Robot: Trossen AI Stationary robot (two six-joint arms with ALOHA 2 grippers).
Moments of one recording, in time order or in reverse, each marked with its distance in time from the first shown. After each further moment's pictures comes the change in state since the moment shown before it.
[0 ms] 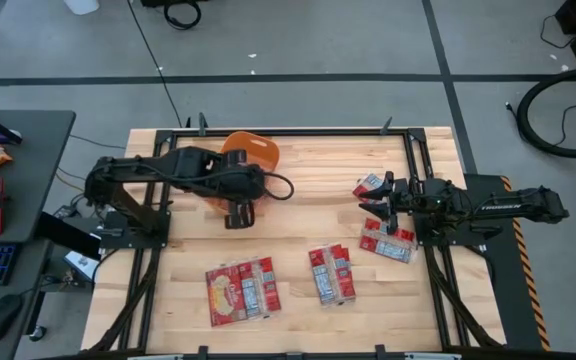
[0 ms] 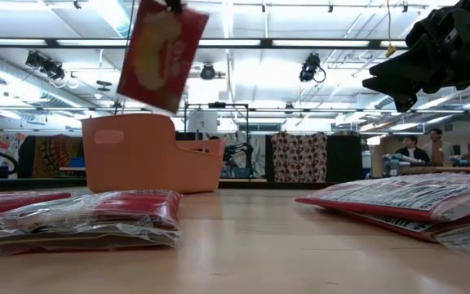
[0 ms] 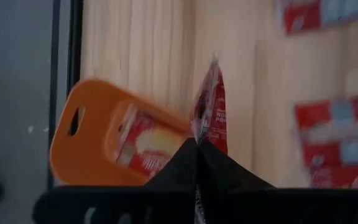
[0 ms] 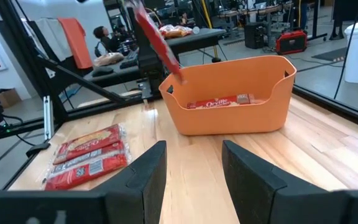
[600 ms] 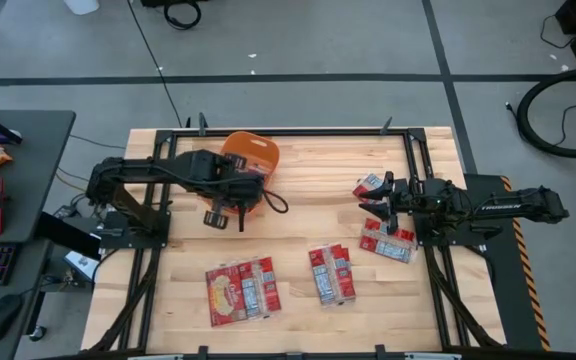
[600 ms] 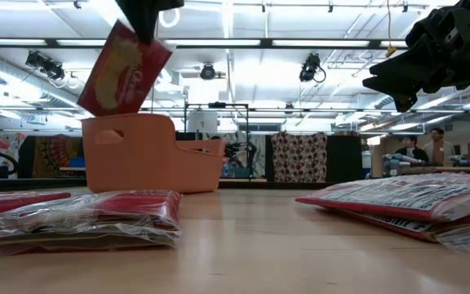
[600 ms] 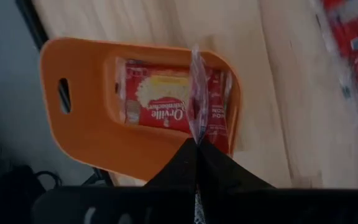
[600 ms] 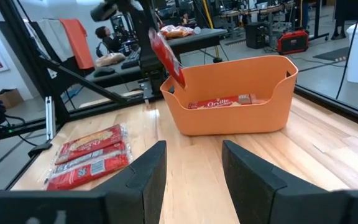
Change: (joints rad) left arm 0.029 0.003 -0.122 -0.139 0.014 0.291; right arm 0.000 0.000 0.000 0.002 -0.006 0.003
